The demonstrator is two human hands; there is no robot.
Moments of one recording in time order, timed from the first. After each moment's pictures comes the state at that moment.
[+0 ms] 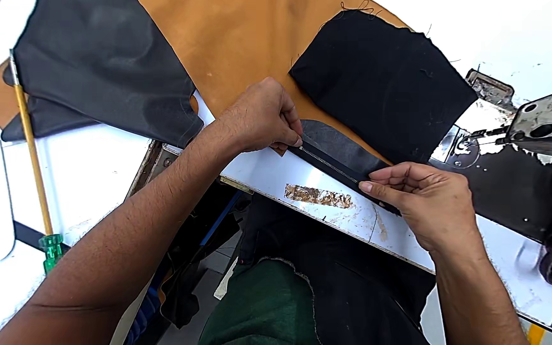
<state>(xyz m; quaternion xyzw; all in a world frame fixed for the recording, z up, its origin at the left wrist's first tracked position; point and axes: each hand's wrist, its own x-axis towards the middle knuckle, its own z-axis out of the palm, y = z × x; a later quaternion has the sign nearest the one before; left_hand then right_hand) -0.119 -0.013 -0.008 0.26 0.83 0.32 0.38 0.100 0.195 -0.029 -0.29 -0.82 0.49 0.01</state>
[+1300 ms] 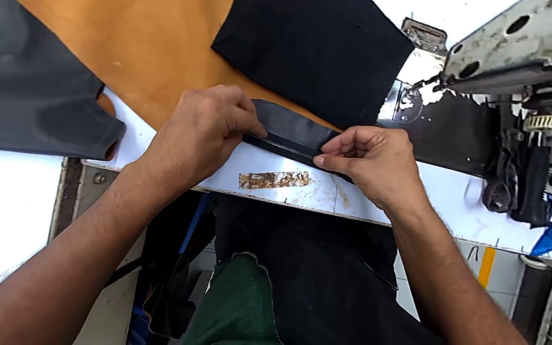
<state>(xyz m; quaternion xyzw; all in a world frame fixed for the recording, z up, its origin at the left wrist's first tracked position) -0.089 -0.026 -0.028 0.57 0.76 0.30 0.10 0.100 0.196 -0.030 -0.29 -0.83 0.47 0.01</state>
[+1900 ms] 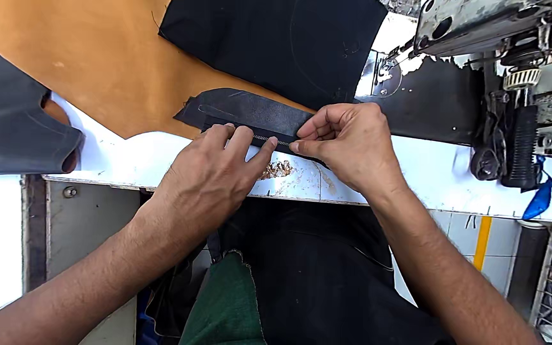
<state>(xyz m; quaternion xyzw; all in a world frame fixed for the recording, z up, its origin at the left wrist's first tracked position) -0.023 -0.016 -0.025 0.66 0.75 0.02 0.03 0.093 0.189 -0.025 -0.31 -0.85 0.42 -0.01</state>
